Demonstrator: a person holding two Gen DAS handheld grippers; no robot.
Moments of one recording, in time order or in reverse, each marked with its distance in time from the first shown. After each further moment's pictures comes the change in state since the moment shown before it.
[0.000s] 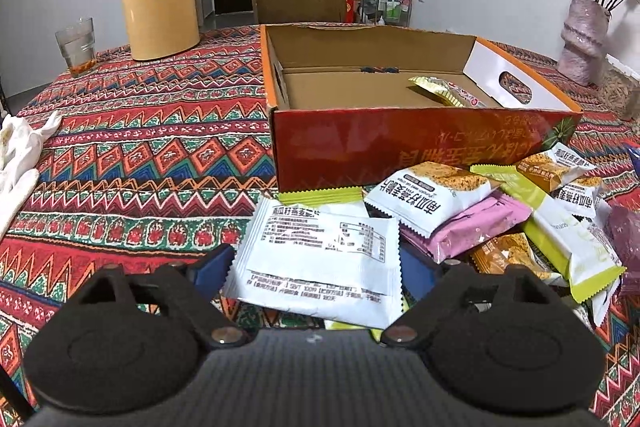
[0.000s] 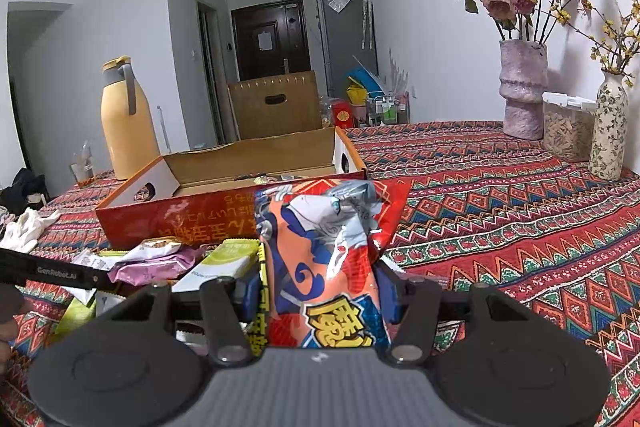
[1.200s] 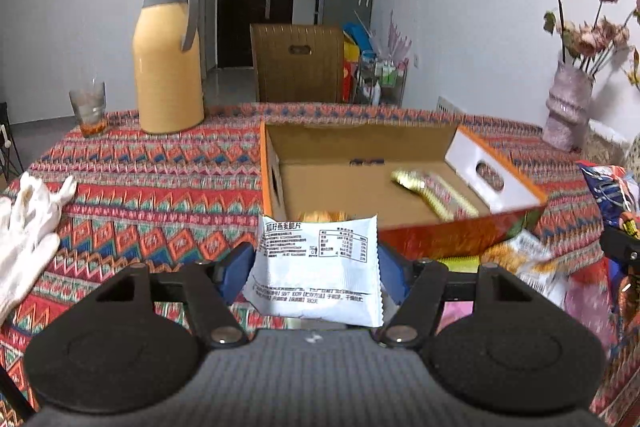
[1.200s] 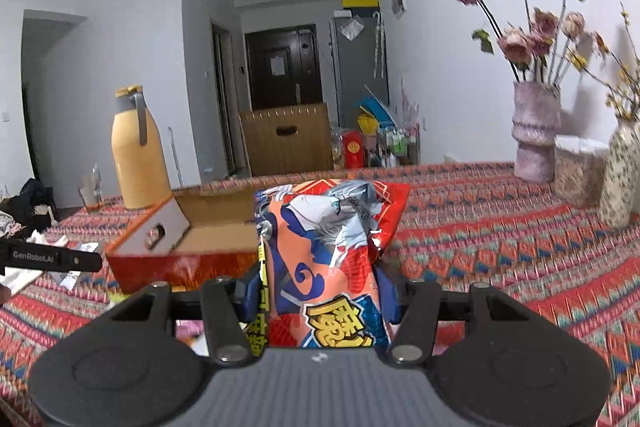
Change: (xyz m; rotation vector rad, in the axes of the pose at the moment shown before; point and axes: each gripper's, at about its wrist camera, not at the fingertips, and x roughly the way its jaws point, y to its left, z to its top) left arm -0.052 -0.009 0.043 -0.037 -0.194 -0.014; right arm 0.004 0.009 0.050 -0.043 -0.102 0.036
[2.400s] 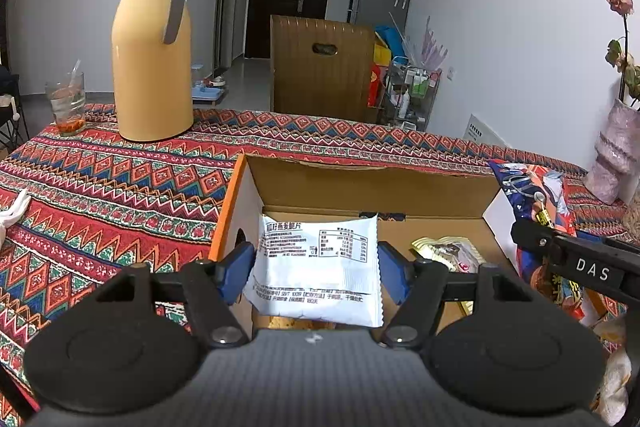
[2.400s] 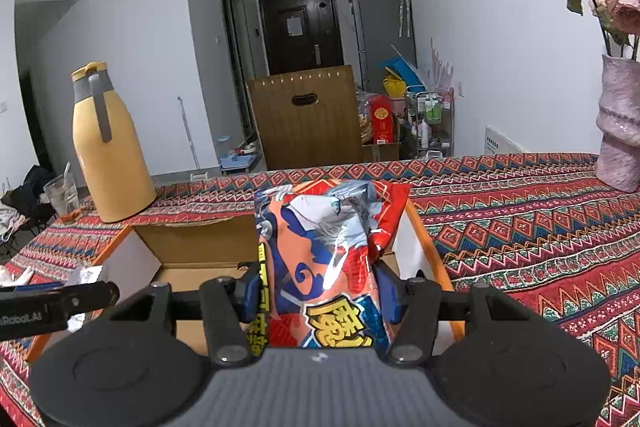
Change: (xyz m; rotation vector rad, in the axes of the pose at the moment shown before) left arm 0.118 -0.017 0.056 -0.107 0.022 0.059; right arm 0.210 0.009 0.060 0.009 0.157 0.067
